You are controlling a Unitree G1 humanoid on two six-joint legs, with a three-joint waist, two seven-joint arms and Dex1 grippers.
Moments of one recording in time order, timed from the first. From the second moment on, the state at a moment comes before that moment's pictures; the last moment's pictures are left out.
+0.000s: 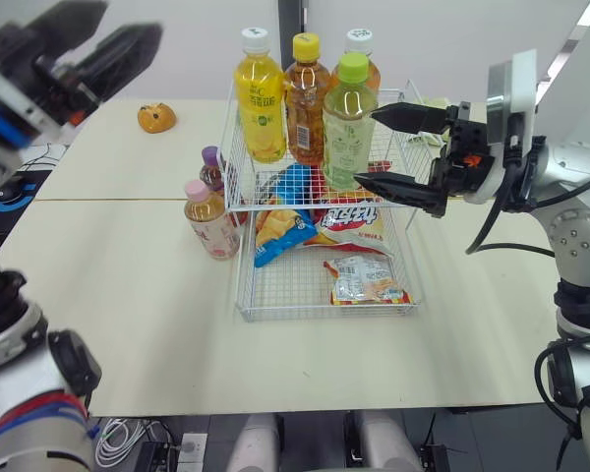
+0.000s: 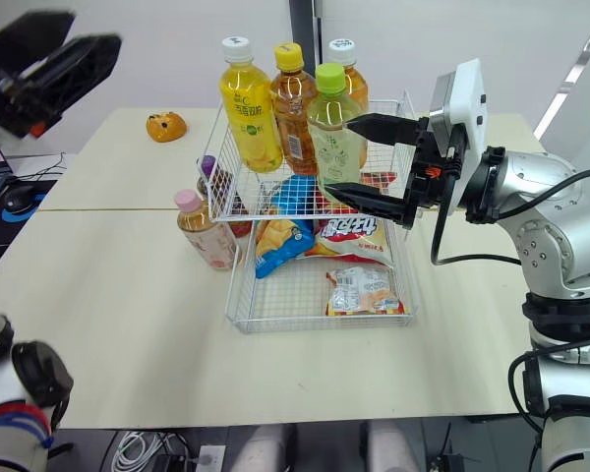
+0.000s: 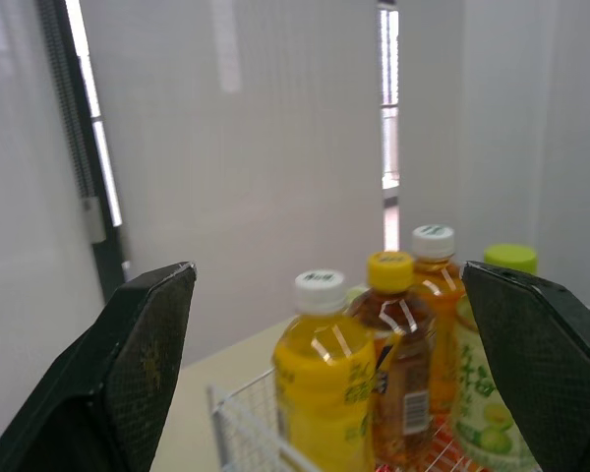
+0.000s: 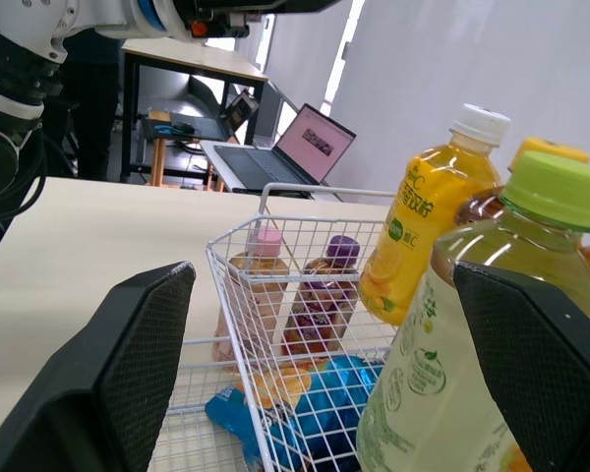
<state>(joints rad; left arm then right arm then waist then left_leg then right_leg) -0.78 0.81 0.60 -0.23 -0.74 0.91 -0.64 -0.85 -0.66 -0.04 -0.23 0.66 0.59 0.98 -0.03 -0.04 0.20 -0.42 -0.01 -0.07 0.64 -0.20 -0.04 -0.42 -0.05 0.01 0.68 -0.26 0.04</state>
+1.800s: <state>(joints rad) -0.21 0.52 0.35 -0.37 -0.52 0.50 -0.38 -0.88 -0.65 0.02 -0.23 0.66 0.59 1.05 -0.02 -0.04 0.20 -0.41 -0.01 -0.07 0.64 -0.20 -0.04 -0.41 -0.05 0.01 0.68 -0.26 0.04</state>
